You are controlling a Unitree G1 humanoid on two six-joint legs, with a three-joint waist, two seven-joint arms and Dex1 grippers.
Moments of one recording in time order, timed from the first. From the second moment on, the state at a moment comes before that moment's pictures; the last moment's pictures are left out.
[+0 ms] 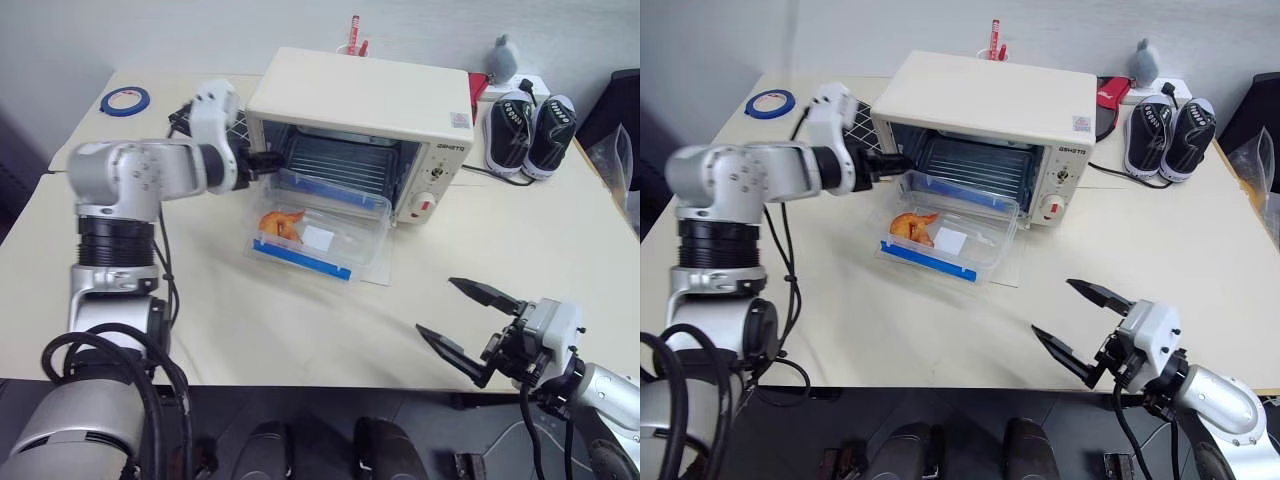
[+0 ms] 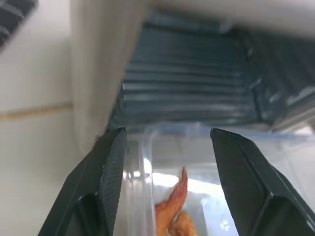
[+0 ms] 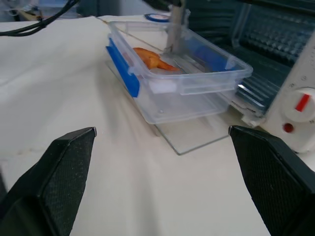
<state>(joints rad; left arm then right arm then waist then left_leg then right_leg) -1.13 0.58 0.10 0.28 -0.65 1.22 -0.26 0.30 -0.64 -0.25 -0.65 0.60 0.17 0.79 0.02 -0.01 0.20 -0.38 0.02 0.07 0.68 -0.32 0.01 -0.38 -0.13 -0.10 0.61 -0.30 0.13</state>
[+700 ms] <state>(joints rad) -0.60 0.65 -0.05 0.18 -0.39 0.38 -1.07 -0.29 -0.50 0.22 -0.27 0.27 0.26 0.72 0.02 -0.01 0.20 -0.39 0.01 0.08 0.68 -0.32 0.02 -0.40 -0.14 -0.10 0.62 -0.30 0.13</state>
